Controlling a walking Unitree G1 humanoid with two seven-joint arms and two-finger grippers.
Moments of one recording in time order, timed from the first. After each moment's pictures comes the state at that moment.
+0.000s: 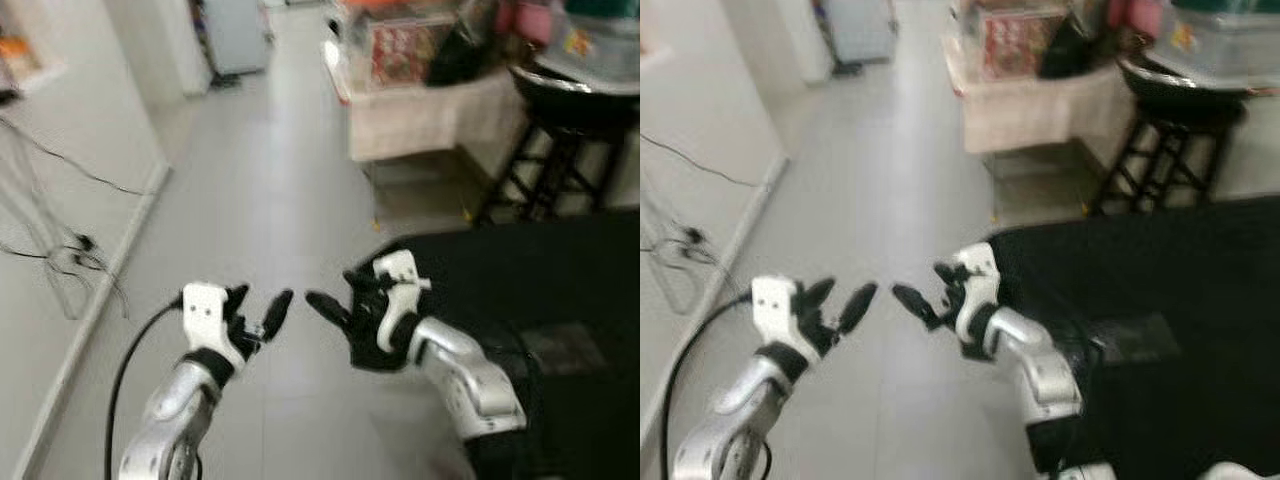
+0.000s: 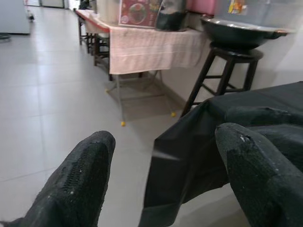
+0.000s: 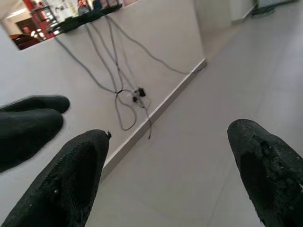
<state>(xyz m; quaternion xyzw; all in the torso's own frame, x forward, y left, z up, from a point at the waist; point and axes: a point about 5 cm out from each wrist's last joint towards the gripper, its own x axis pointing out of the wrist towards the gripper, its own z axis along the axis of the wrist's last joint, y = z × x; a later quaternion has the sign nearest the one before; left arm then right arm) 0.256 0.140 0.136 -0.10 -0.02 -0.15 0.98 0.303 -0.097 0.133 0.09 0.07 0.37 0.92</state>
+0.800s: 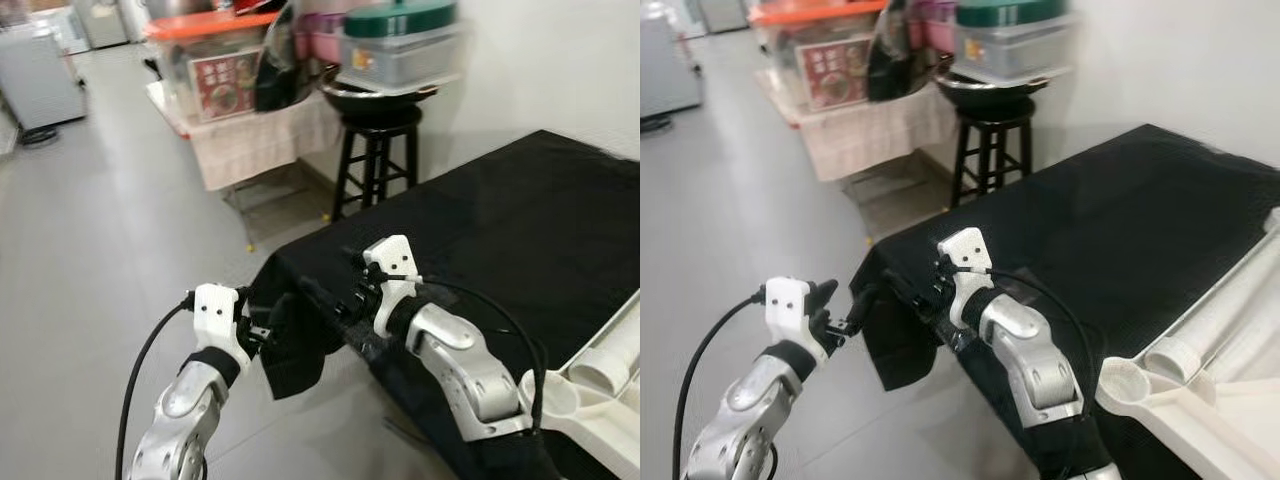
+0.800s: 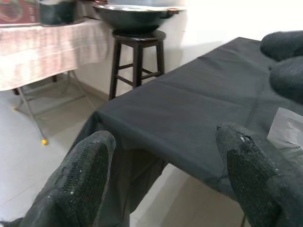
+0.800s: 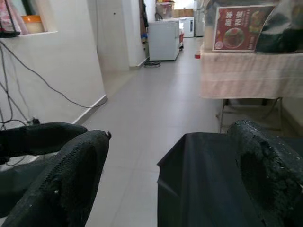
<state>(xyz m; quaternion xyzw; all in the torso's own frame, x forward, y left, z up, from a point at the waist) 0.265 0.134 0.132 -0.07 -0.02 -0.14 0.99 0.303 -0.093 0.171 -0.03 -0.01 0.37 0.93</state>
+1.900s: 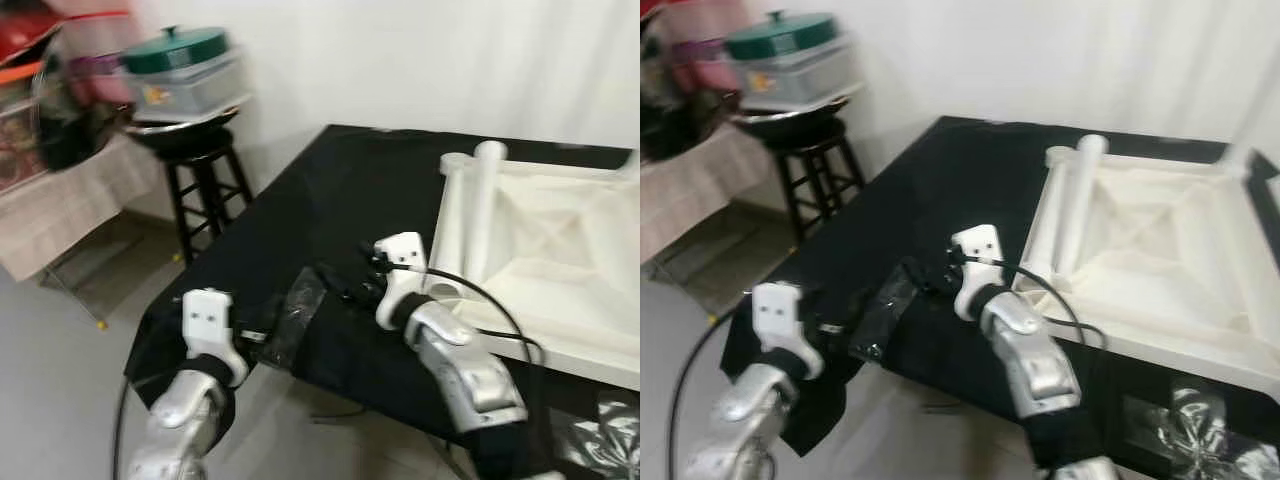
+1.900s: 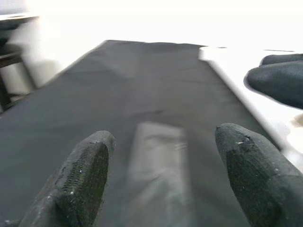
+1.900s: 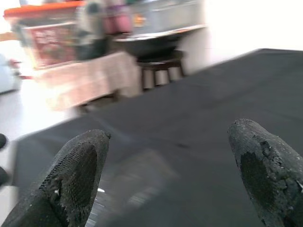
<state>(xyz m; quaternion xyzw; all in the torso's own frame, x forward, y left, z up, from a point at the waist) 0.256 0.135 0.134 -0.08 -0.03 -0.12 0.99 0.317 -0.110 0.157 0.00 0.02 0.28 0.96</state>
